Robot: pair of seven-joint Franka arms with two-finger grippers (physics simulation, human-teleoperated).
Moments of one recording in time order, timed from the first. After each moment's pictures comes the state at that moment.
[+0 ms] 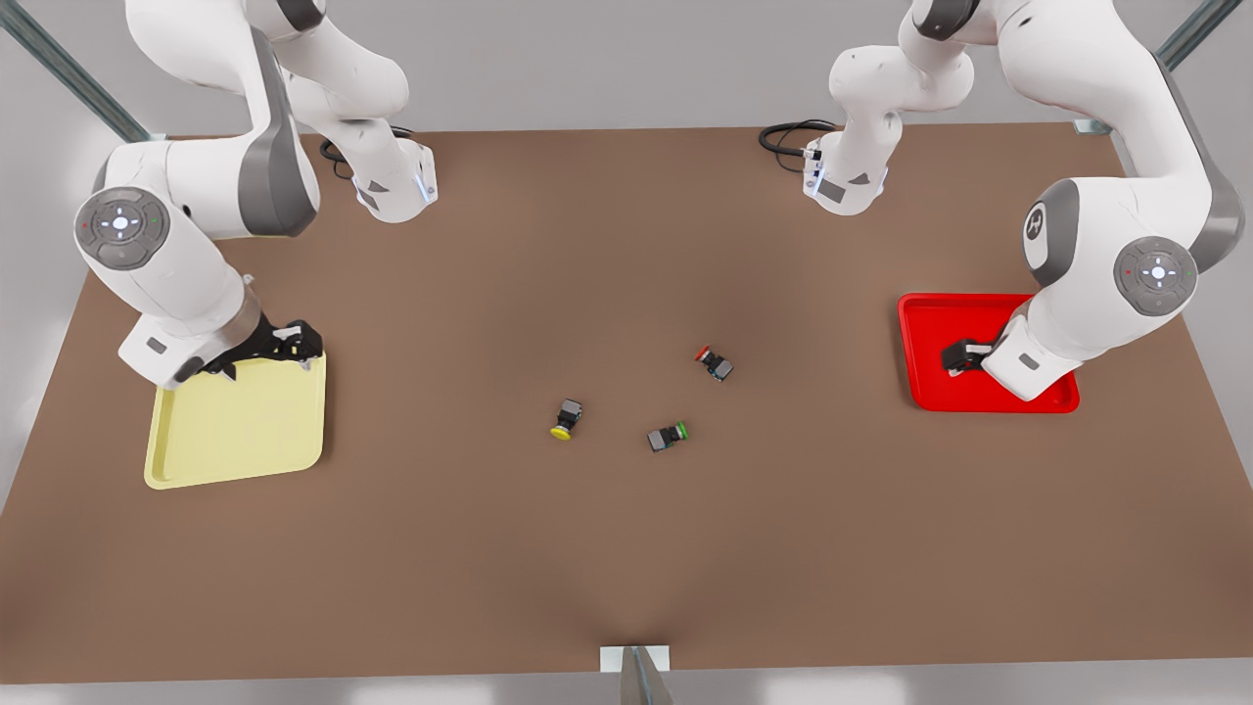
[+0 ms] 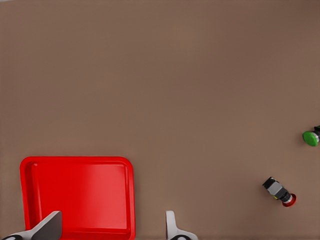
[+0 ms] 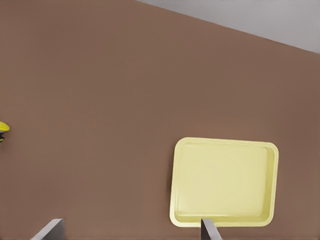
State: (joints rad) left arm -0.07 0.25 0.00 -1.42 0.08 1.56 -0.02; right arm -0.01 0.20 0.20 -1.37 -0.19 1.54 -0.01
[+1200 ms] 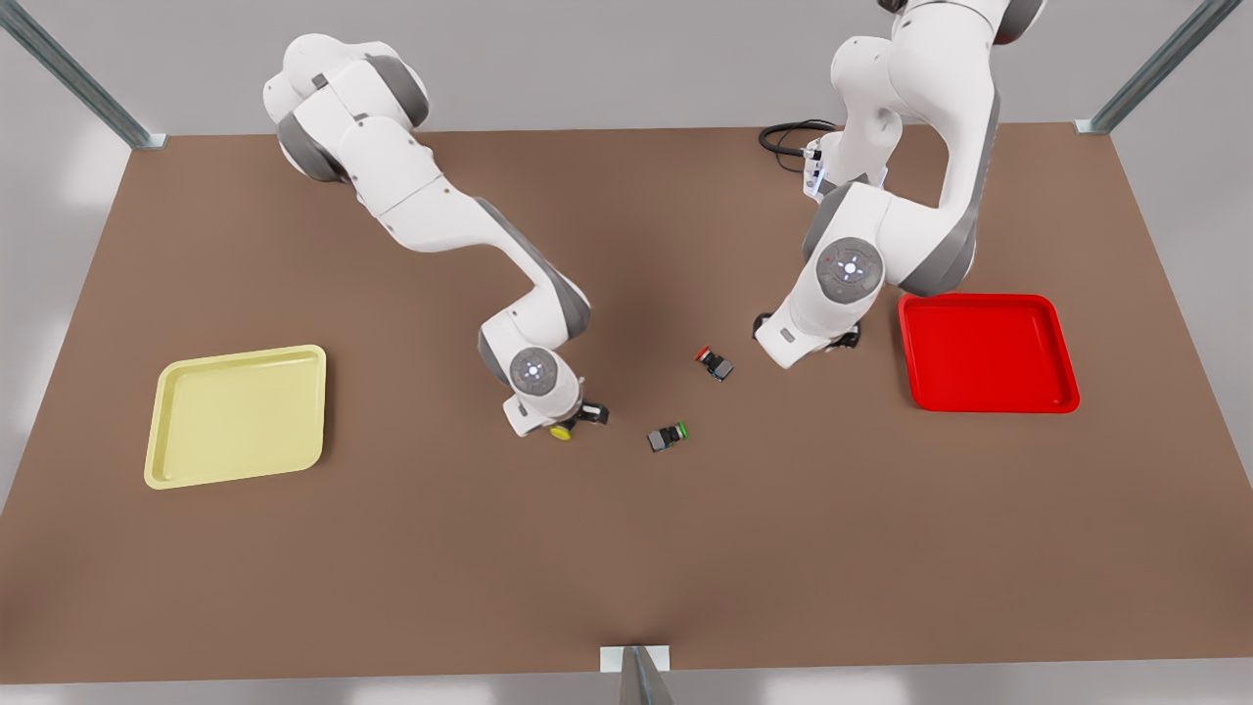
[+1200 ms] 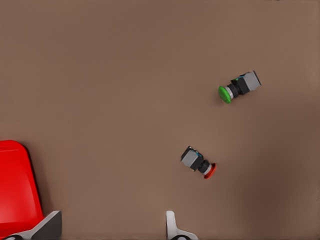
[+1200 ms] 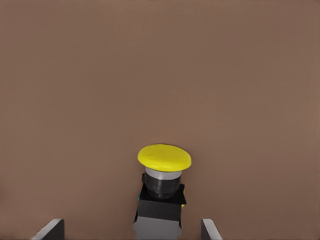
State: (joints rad) left arm -0.44 0.23 -0.04 -1.68 0.02 1.72 -0.35; right arm 0.47 0.76 0.18 -1.56 0.02 2.27 0.85
